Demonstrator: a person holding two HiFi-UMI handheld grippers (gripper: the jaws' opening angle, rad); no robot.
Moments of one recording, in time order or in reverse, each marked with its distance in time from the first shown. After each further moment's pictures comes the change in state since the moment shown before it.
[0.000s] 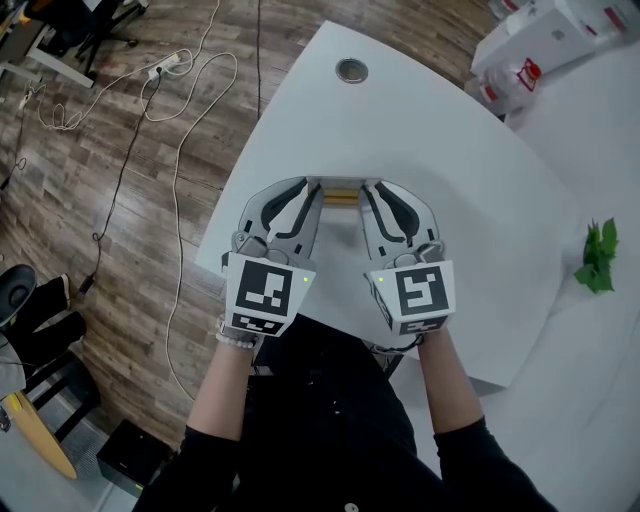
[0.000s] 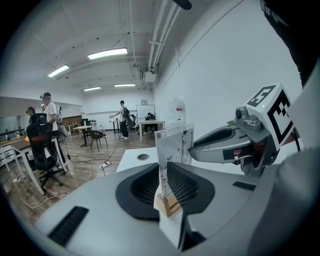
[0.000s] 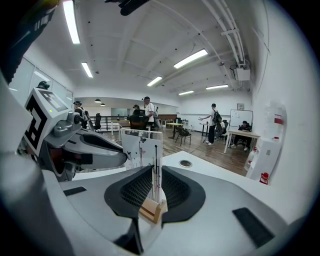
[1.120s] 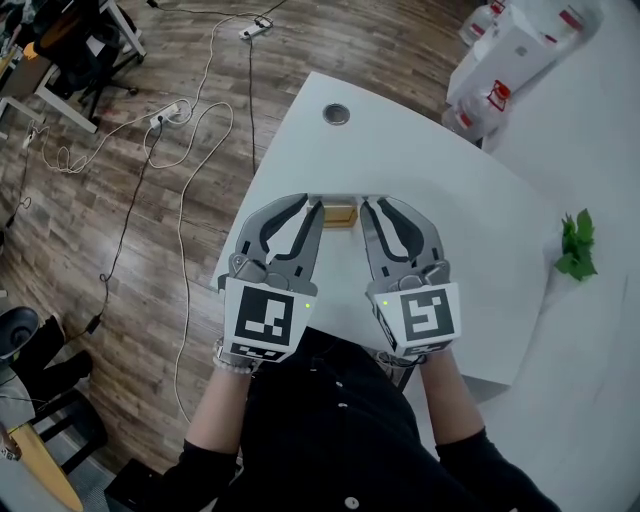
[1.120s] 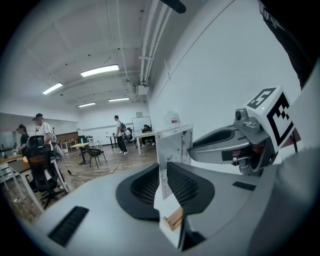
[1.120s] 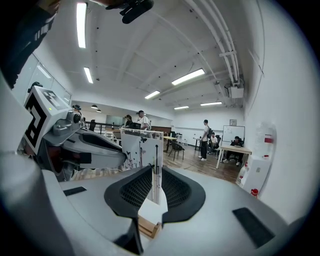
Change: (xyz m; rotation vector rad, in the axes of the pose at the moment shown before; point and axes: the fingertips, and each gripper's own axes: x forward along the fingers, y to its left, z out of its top) left arm -0.061 -0.004 0.104 0.119 -0.120 -0.014; right arm -0.065 0.010 0.100 -0.054 -0.148 -0.093
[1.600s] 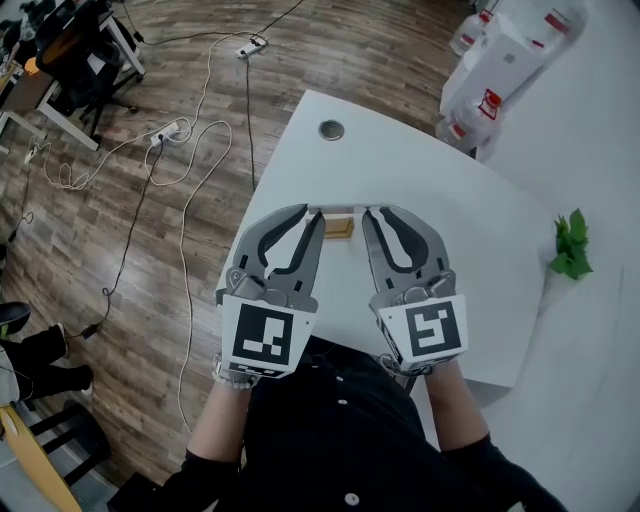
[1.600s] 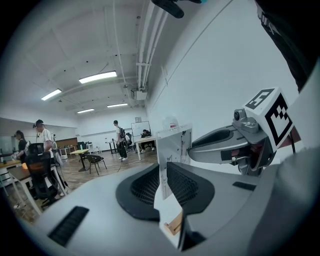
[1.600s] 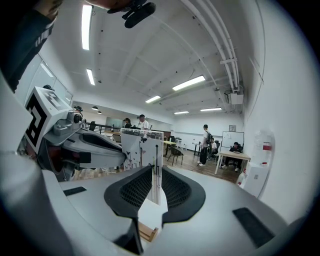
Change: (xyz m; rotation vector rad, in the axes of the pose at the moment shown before) left arm -0.019 -0.006 0.040 0.035 -0.053 0.003; right arm -0.025 -0.003 0.036 -0.033 -0.051 -0.013
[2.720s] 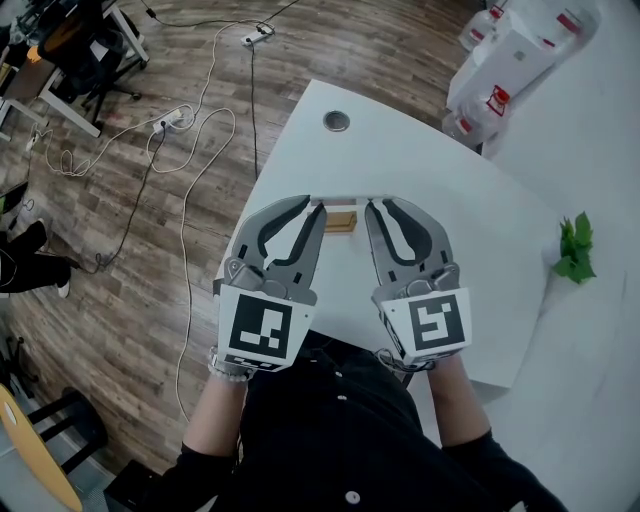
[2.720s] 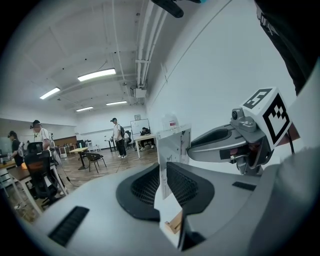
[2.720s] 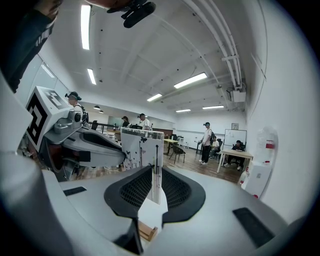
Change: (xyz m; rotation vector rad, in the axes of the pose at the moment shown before) left arm 0.008 0.003 -0.008 -0.020 0.035 -0.001; right arm 0.011 -0.004 -0.008 0.001 0.021 0.029
